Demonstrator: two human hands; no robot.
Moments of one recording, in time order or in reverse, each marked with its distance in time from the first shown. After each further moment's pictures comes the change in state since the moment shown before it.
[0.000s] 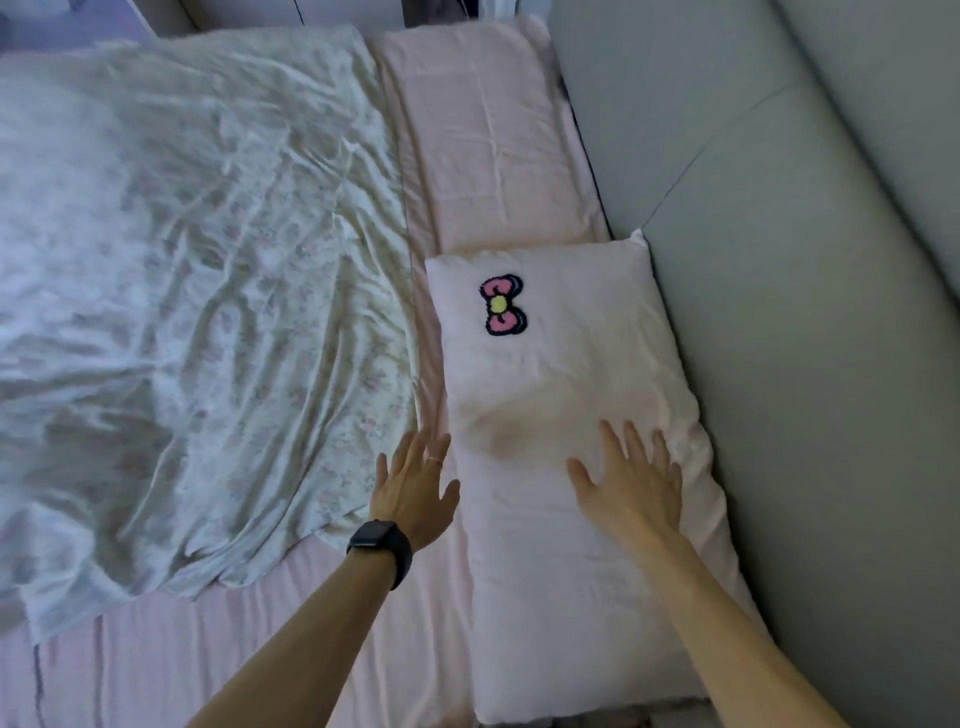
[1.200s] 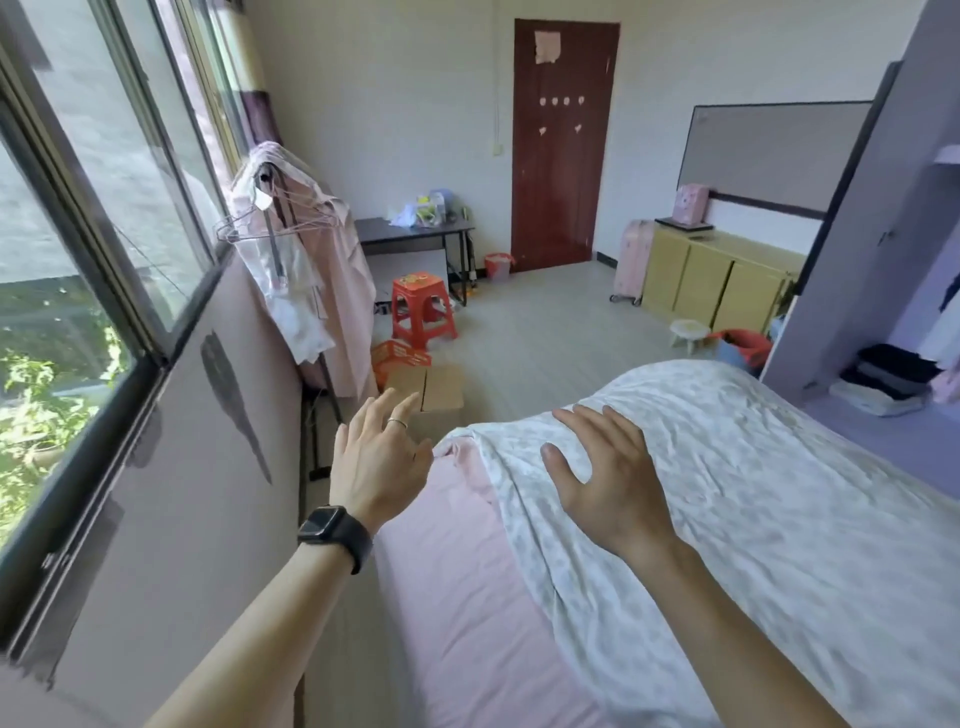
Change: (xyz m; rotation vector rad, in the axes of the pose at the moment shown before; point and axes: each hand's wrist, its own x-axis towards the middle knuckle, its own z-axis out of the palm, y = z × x) left_hand -0.686 -0.494 -0.291 -0.162 1.201 -1.203; right_hand -0.579 -0.704 -0.039 0.297 0.088 -1.839
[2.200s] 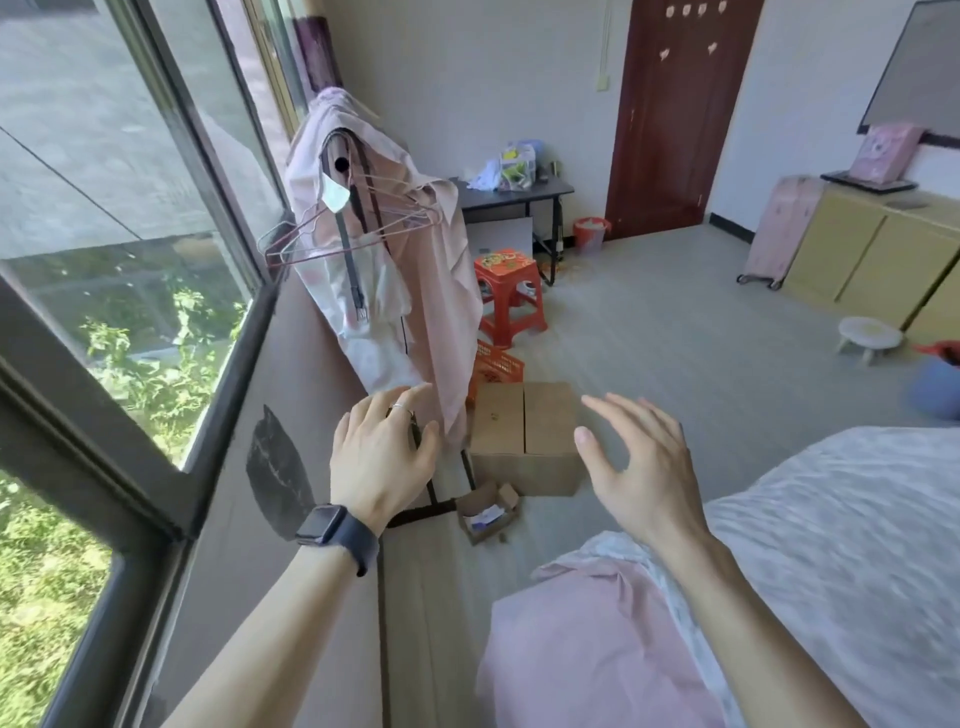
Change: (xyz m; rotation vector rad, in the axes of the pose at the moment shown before) left_hand 0.470 -0.334 0.049 0.025 0.071 -0.117; right_hand 0.466 -0.084 0.413 0.106 -0.027 -0.004
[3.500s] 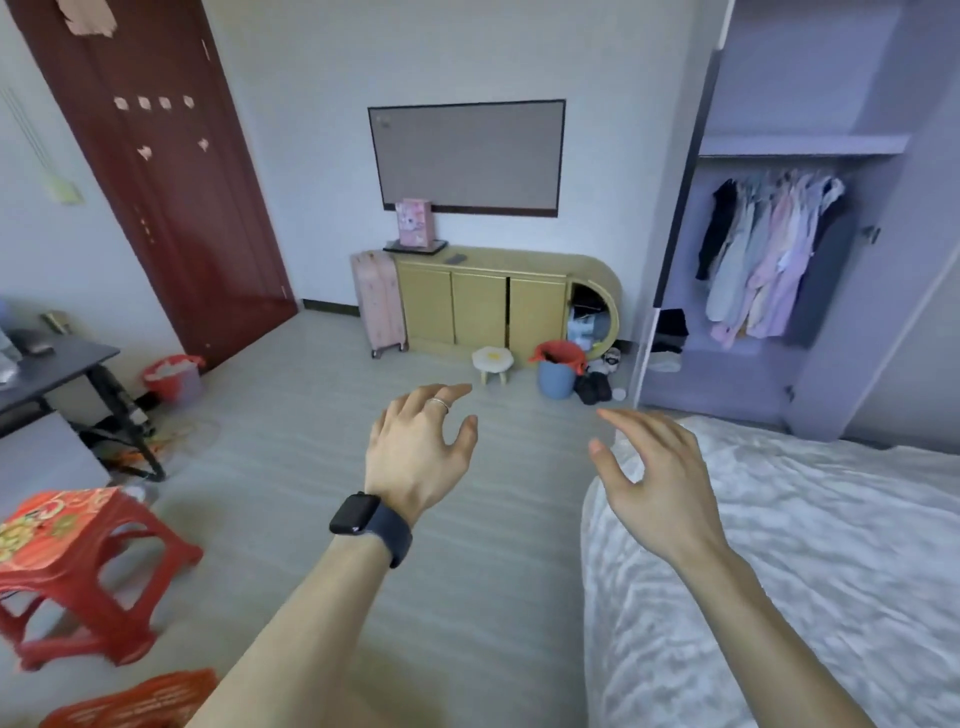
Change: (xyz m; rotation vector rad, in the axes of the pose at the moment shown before) left_hand 0.595 0.367 0.360 -0.468 -0.437 0.917; right_hand 0.442 0.272 -0.027 -0.502 0.651 0.652
